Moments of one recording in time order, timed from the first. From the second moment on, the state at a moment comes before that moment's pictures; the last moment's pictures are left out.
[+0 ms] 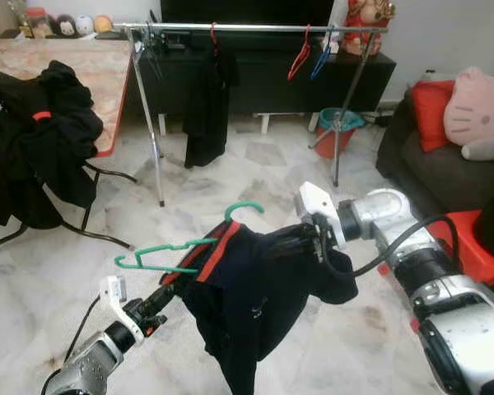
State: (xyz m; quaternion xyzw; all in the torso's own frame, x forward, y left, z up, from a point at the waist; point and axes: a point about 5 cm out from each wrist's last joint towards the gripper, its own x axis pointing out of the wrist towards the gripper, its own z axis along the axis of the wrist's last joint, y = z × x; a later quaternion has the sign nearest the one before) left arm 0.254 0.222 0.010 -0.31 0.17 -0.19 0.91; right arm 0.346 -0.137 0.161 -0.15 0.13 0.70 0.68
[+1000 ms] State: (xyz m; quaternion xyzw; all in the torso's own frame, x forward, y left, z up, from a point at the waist) left arm 0.260 0.239 -0.012 -0.18 0.25 0.00 0.95; right arm 0.324 -0.186 0.119 -0.32 0.25 0.66 0.63
